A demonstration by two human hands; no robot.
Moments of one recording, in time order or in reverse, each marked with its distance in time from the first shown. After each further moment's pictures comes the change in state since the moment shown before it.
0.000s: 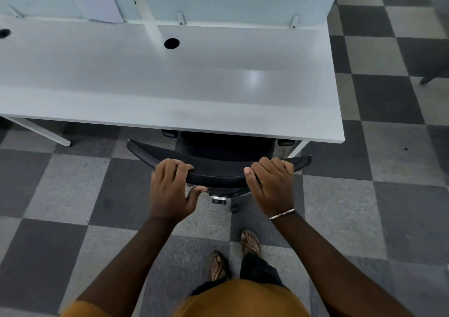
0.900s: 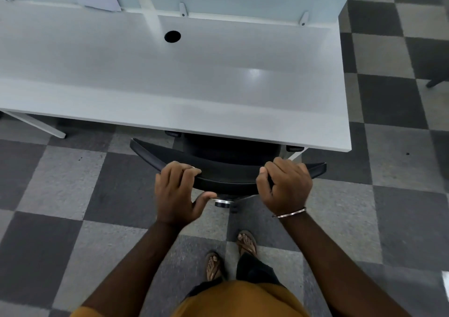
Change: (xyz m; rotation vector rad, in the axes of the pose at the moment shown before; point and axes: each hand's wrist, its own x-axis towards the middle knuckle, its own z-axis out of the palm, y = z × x) left_hand 0.021 0.006 0.020 -0.038 0.088 0.021; right_hand 0.036 0.020 0.005 -0.066 0.107 -0.001
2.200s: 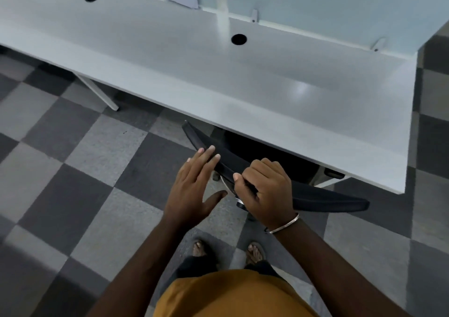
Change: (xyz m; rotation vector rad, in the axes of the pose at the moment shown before) left_hand -0.023 -0.019 -0.063 -0.117 -0.198 -0.209; right_hand 0.029 -0.116 0.013 0.536 -0.216 -0.306
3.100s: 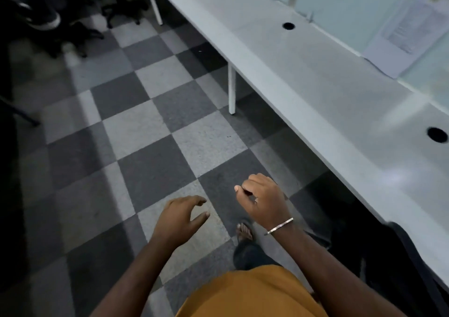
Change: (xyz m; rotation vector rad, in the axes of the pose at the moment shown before) left_hand -0.218 -0.324 -0.192 -0.063 0.041 -0.809; right_hand 0.123 -0.253 0.358 0.287 -0.468 -0.314
